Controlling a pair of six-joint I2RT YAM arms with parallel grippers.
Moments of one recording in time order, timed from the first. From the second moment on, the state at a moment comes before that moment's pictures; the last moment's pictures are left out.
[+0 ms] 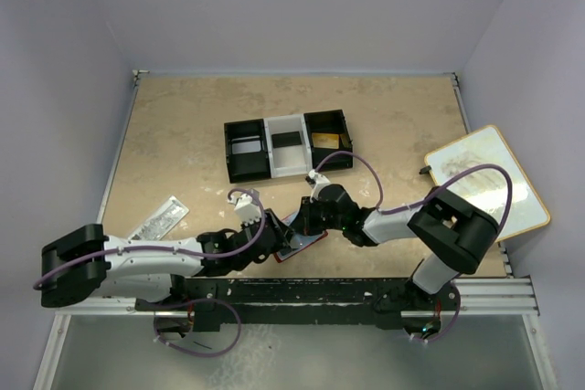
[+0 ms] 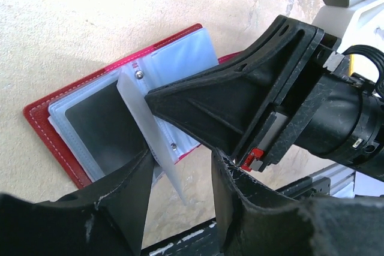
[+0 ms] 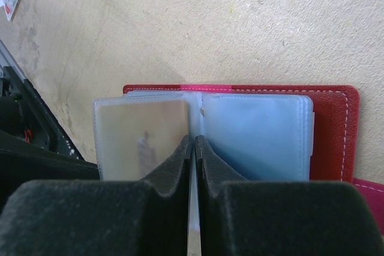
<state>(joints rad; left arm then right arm) -1.25 1.15 0.41 0.05 -0.56 -1.34 0.88 1.61 0.49 0.50 -0.18 0.73</state>
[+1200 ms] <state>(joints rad) -1.22 1.41 0.58 0.17 -0.53 -1.19 0.86 0.82 0.33 -0.08 0.26 0.81</state>
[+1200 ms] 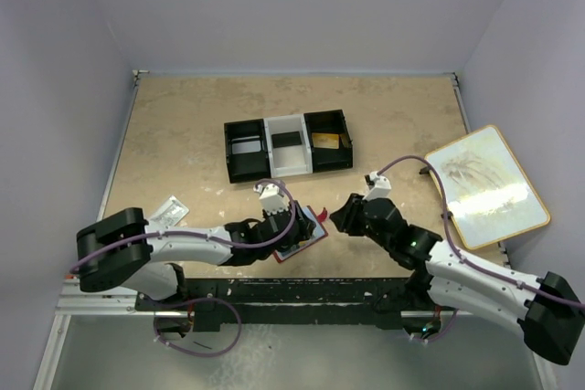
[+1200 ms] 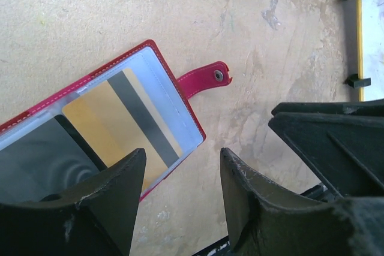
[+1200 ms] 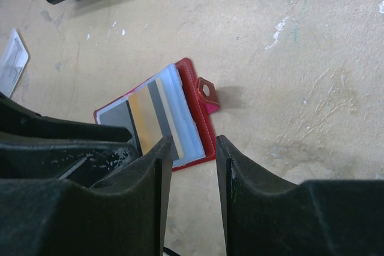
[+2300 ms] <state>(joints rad) -1.21 1.01 0.40 -0.23 -0.64 -1.32 0.99 1.55 0.59 0.30 -0.11 0.65</state>
